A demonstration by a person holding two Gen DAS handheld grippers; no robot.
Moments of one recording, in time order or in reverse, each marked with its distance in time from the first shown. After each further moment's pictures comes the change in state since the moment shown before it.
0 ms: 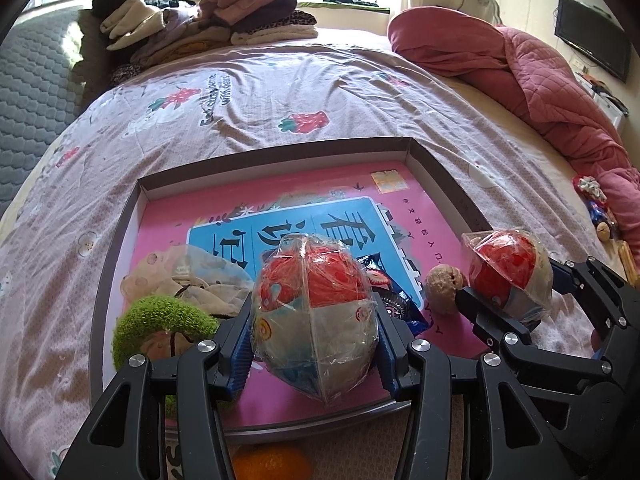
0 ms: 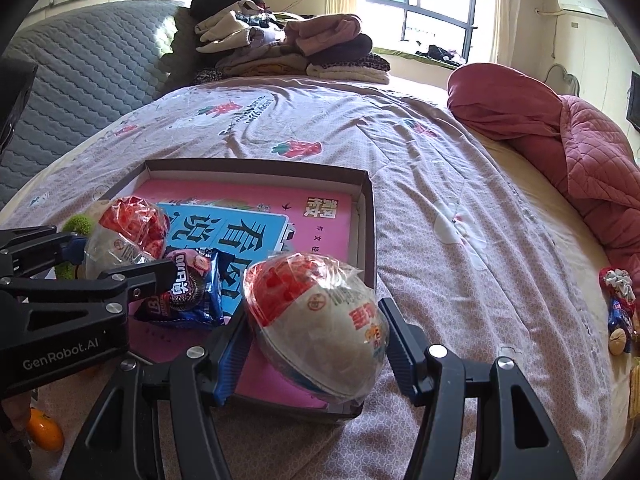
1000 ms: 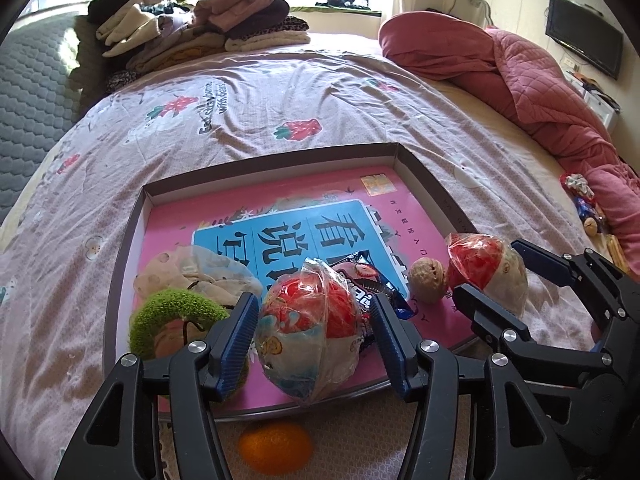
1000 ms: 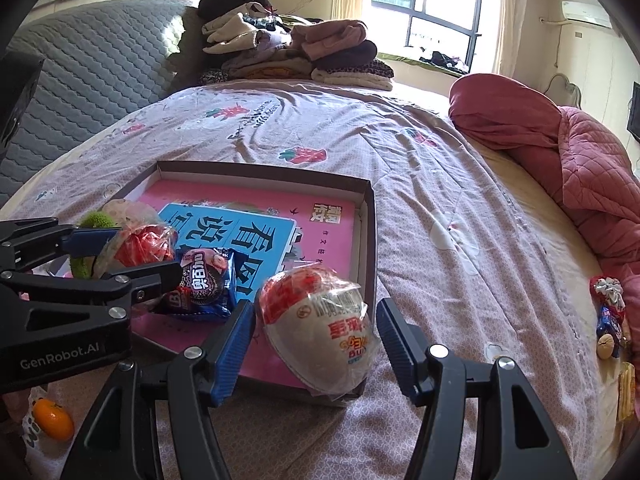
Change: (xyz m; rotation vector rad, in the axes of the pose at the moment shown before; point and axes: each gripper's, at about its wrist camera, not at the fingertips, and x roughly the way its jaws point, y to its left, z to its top) left arm -0.022 0.000 -0.002 0.019 -0.015 -0.022; right arm -0.021 0.005 0.003 -0.015 -0.015 -0.003
